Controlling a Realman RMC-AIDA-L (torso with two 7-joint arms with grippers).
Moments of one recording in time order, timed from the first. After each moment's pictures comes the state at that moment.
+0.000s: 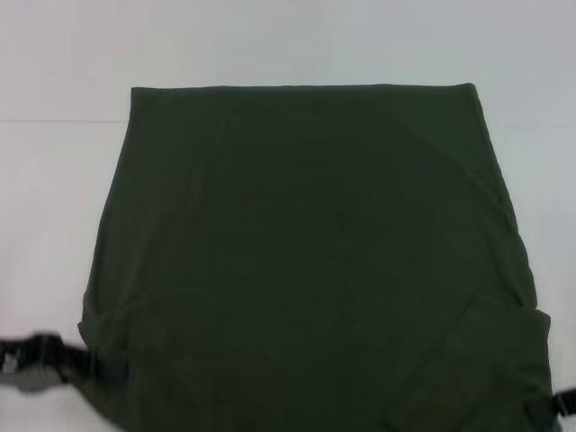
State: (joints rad) left arm -0.53 -1.98 0.22 0.73 2.59 2.03 -2.29; right arm 0.59 1.92 -0.53 -0.62 -2.58 -1.89 2.10
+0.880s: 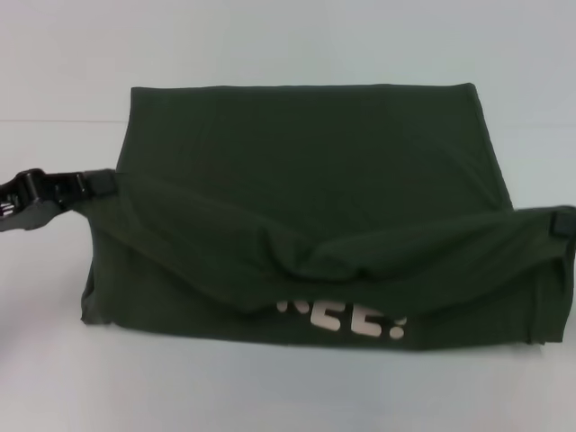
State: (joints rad) left arm -0.55 -1.98 0.18 0.70 2.18 1.78 -2.17; right arm 0.53 1.91 -0.25 -0.61 -2.21 -1.78 2.08
